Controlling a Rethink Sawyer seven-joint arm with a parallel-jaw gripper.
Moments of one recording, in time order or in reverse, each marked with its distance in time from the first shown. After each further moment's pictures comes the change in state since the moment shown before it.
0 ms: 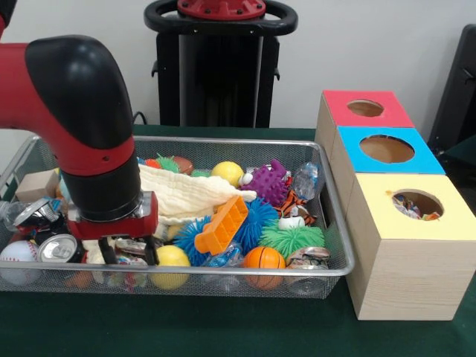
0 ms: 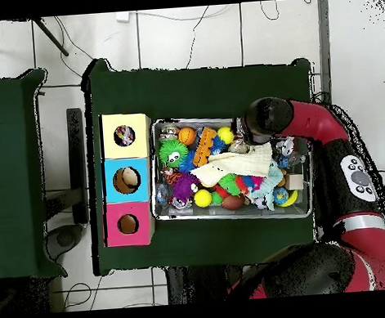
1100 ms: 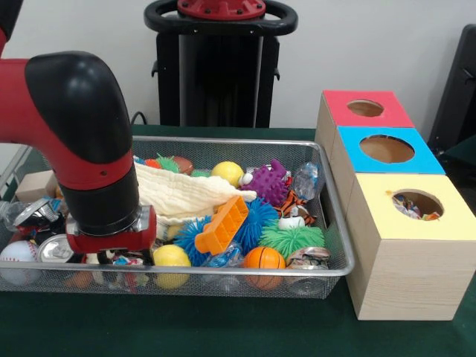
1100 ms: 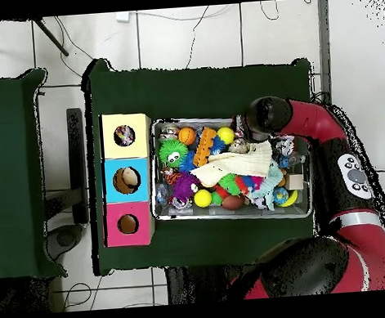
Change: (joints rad) arm 0.002 0.039 0.000 -0.042 0.001 -0.017 0.000
